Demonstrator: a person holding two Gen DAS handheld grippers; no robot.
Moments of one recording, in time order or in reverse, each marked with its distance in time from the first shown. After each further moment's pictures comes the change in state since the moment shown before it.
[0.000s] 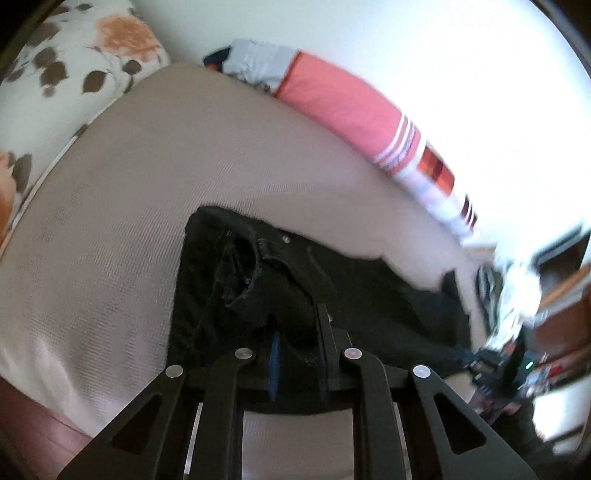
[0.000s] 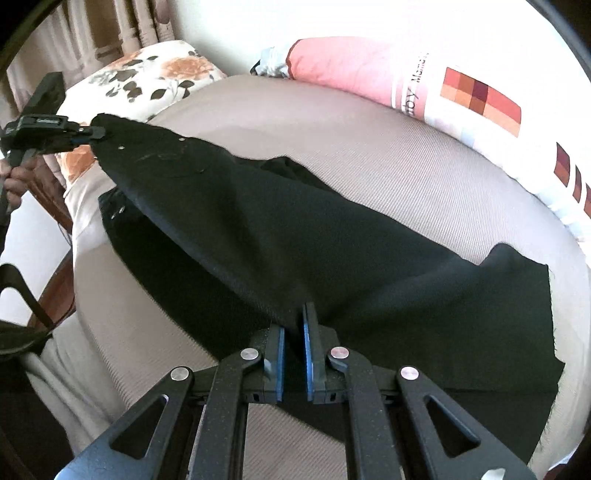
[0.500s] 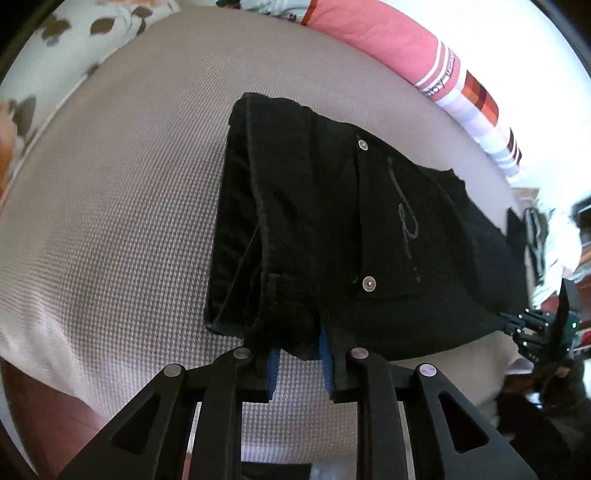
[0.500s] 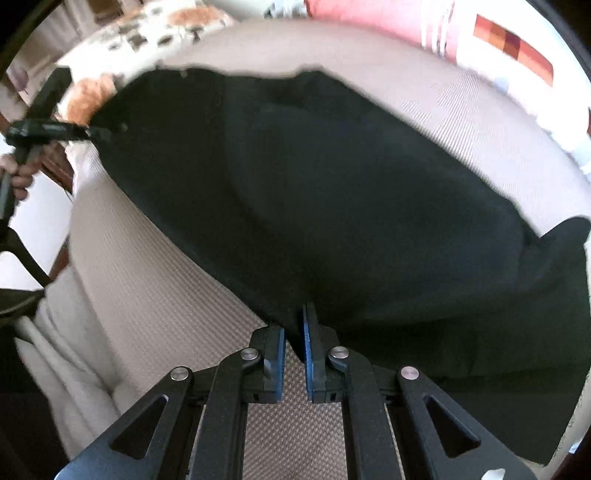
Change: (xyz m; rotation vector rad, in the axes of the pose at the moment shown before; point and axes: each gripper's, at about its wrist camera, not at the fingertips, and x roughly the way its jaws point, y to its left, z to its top) left arm 0.053 0.030 -0.039 0.061 0.153 0.163; right arm 0.060 0.016 -0.029 0.017 0.195 0.064
